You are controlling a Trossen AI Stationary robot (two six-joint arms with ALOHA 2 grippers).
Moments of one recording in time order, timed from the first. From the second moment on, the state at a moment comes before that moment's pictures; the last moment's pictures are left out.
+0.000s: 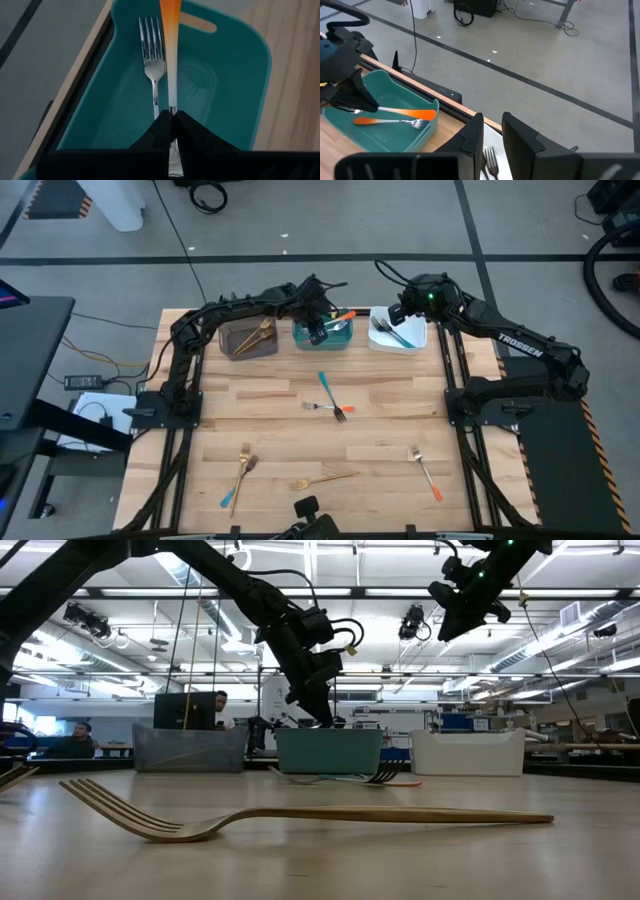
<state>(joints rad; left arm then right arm) 0.56 2.08 1.66 -0.54 0.10 0.17 -0.62 1.07 1.03 -0.53 0.39 0.21</state>
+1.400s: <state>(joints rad) 0.38 1.82 1.66 -1.26 -0.10 -0.28 -0.62 1.07 1.03 -0.57 0.38 0.20</state>
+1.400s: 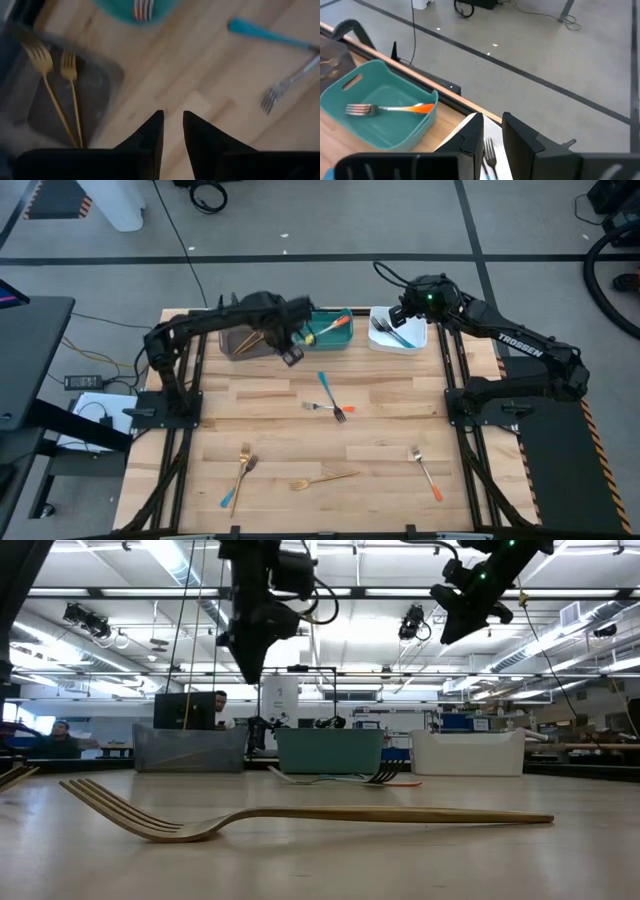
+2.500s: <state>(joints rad) -0.55 1.83 1.66 -1.54 -0.19 -1.76 -0.52 1.07 1.03 -0.83 0.03 0.34</state>
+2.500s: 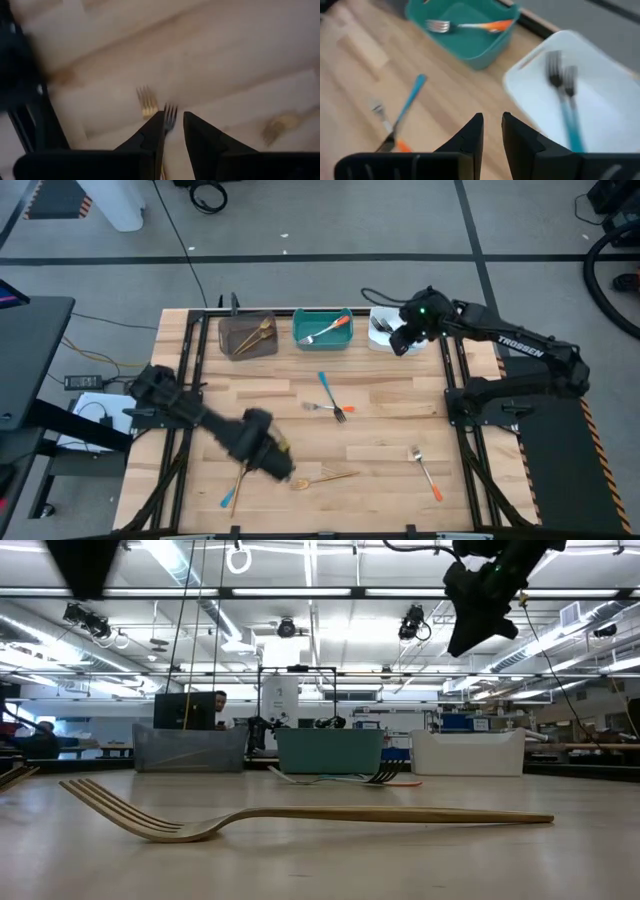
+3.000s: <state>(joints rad) -0.79 1.91 1.45 -1.36 -0.07 -2.19 -0.17 1.07 1.03 -0.81 0.03 0.59</state>
